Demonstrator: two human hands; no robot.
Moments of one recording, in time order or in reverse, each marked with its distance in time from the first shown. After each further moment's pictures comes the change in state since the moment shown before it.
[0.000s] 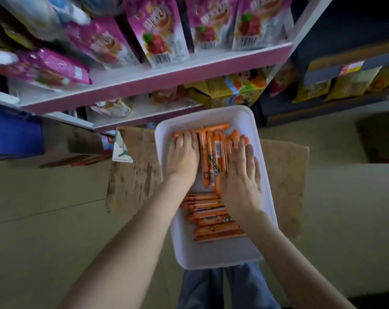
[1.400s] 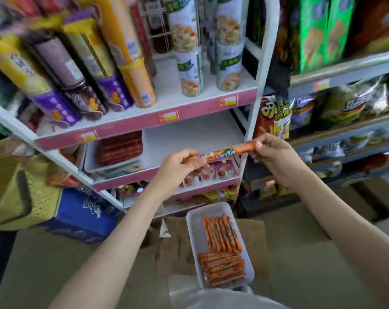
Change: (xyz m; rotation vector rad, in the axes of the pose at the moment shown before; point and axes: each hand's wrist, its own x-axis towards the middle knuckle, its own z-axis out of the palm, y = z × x) left_hand -0.255 -0.069 -0.433 -1.374 0.246 0.272; right_hand -0.107 -0.154 -0.459 1.158 0.102 -0.289
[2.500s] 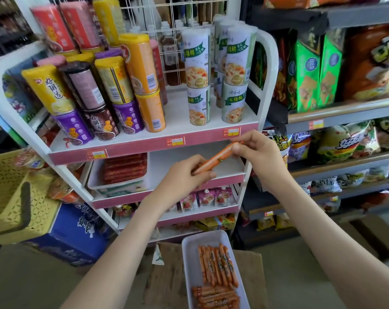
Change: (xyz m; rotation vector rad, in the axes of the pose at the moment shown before) left_hand 0.008 0.037 -0.011 0.388 -0.002 0.244; right_hand 0.008 -0.074 0.058 -0.233 0.069 -0.267
